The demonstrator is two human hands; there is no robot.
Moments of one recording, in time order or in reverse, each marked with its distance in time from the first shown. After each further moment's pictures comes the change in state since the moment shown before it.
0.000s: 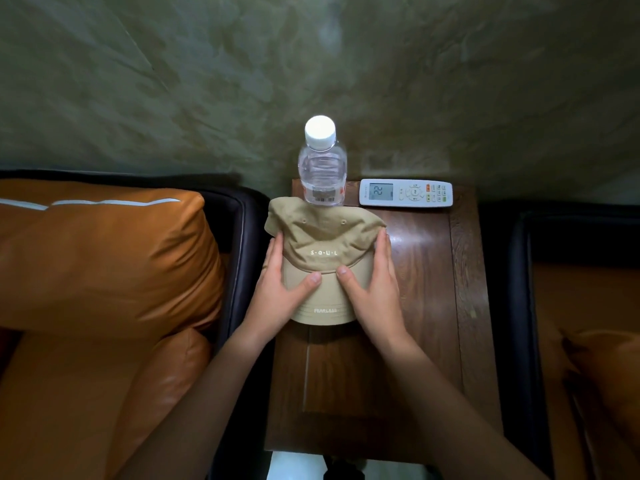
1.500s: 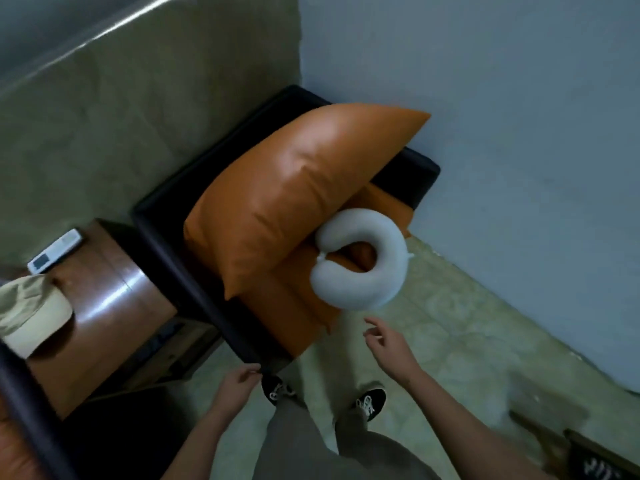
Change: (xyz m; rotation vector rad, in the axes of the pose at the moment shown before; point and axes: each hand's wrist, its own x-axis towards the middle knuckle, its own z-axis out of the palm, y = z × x) left_hand -0.531 0.125 0.301 0.545 -0.712 -0.239; right_hand -0.689 0.226 -0.424 0.184 0.405 0.603
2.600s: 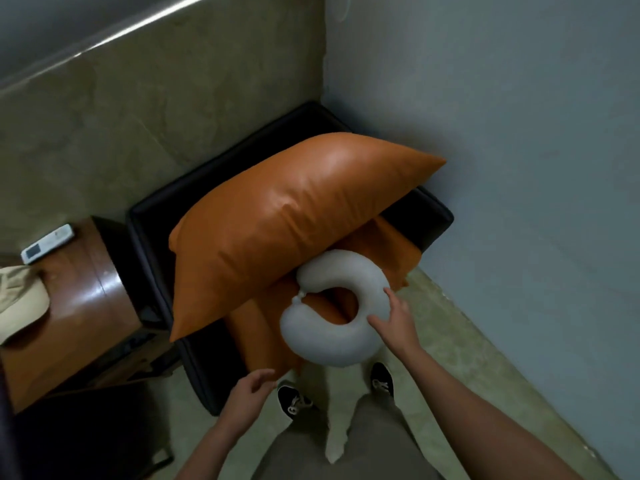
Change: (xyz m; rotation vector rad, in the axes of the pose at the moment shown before) left_hand 0.030 0.139 0.116 -0.116 0.051 -0.035; right_hand 0.192 -0.014 -0.150 -0.145 0.050 -0.041
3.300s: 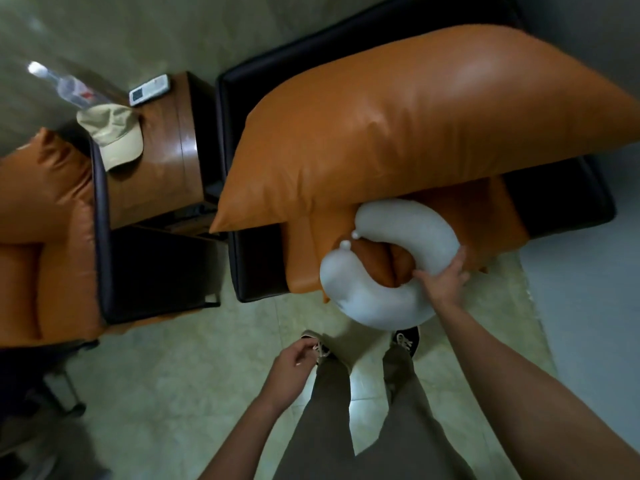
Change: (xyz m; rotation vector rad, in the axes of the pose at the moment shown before) left_hand -0.054 0.006 0.122 -0.246 0.260 -0.216; right_hand 0.116 0.030 0.036 -0.060 -0.156 0.213
